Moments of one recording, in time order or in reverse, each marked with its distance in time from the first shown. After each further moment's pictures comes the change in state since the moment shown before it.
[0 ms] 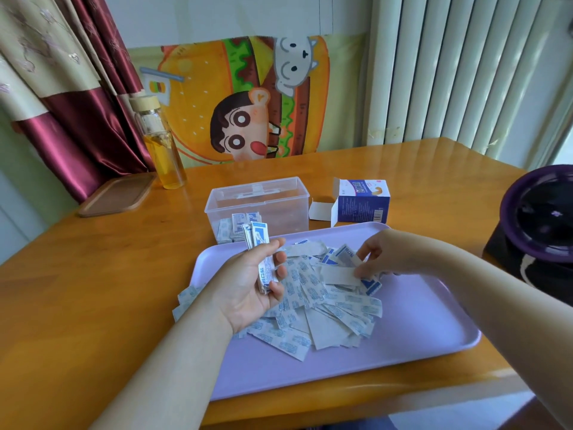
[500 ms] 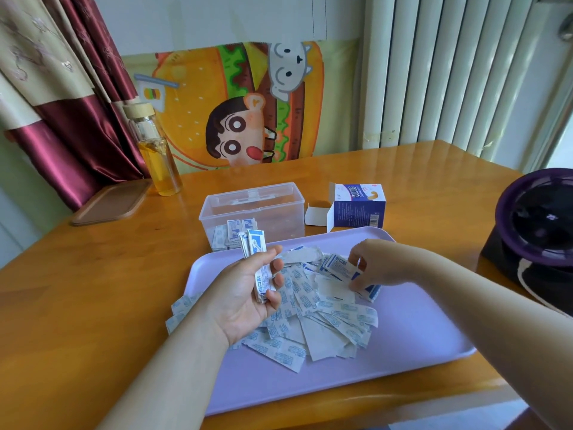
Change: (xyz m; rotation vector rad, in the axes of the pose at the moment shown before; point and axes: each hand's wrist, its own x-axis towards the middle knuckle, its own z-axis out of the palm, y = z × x) left_hand 0.004 -0.001 0.001 0.003 -0.003 -0.009; right_hand 0.009 -0.009 0.007 -0.287 0.000 -0.053
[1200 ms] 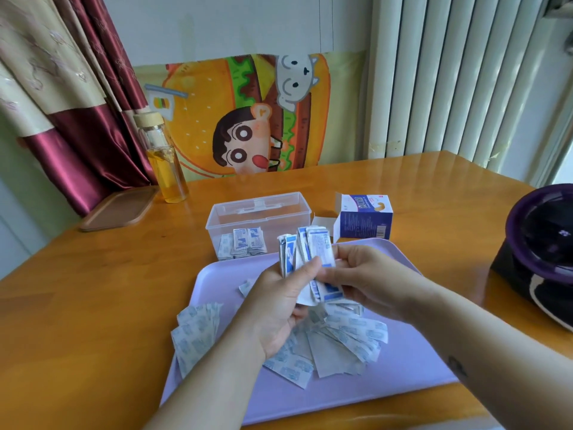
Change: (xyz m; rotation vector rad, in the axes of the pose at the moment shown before) left_hand -0.002 -0.014 0.030 0.234 -0.062 0.193; right_hand -0.023 -0.040 0.012 1.324 -0.058 -0.257
